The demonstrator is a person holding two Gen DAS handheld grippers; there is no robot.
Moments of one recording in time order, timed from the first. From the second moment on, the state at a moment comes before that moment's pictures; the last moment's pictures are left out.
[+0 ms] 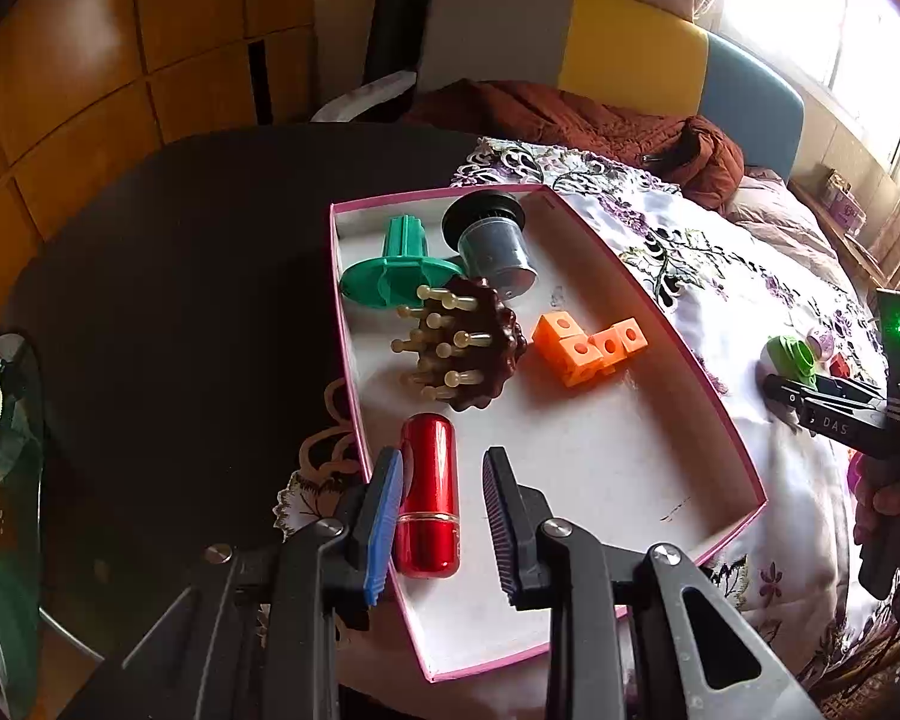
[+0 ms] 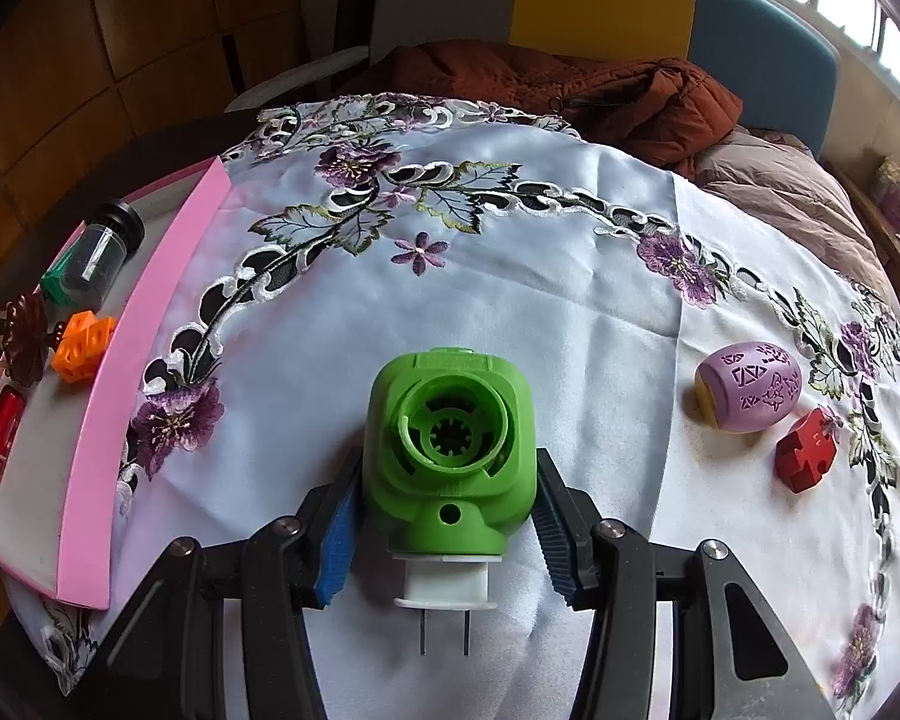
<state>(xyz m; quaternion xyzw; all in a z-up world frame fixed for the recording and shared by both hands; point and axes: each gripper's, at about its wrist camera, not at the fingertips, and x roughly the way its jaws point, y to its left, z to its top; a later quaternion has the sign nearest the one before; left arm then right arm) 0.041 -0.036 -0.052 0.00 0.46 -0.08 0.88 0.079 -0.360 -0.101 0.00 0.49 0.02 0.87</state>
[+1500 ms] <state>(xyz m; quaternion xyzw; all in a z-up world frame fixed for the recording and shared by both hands) 0.033 -0.007 -0.042 -0.03 0.45 -0.06 0.89 0.056 -0.212 -0.017 -0.03 0.43 0.18 0.88</state>
